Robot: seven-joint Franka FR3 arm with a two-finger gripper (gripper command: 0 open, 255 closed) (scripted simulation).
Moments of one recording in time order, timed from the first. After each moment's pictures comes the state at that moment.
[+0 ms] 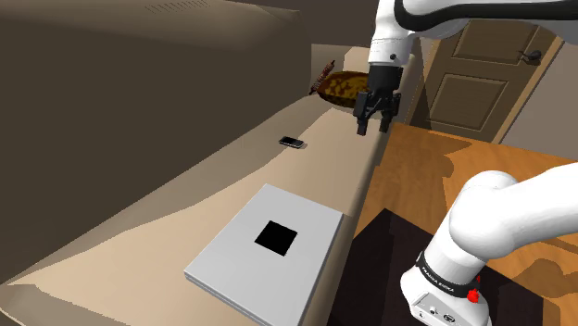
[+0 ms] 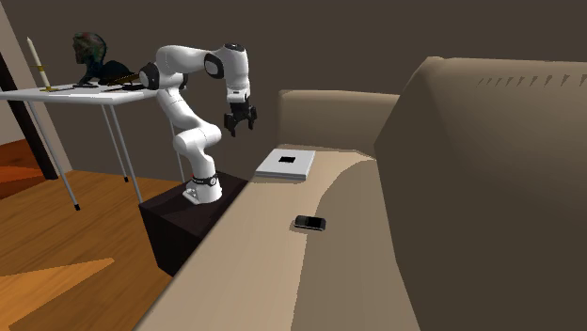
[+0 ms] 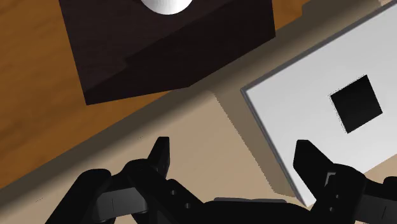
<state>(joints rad) 0.02 -0.76 -0.06 -2.38 0.10 1.49 0.16</state>
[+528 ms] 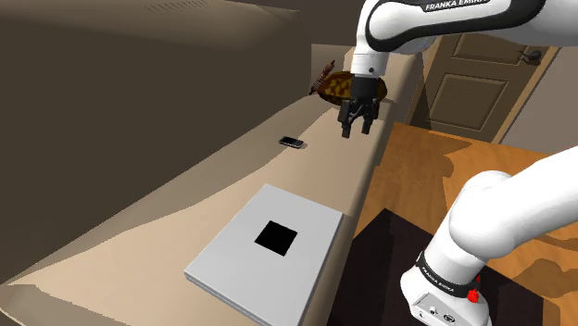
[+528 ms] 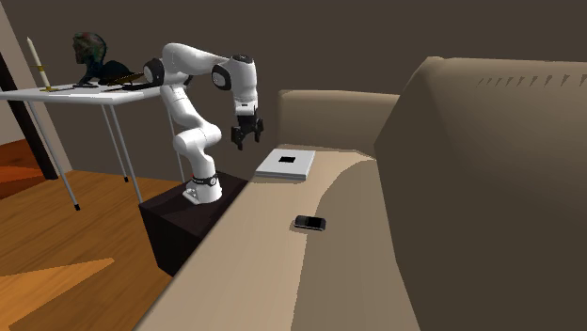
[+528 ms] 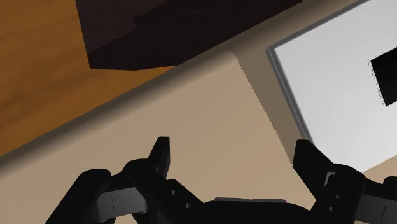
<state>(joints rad) 0.02 -0.58 -0.11 -2.37 0.04 1.66 0.06</state>
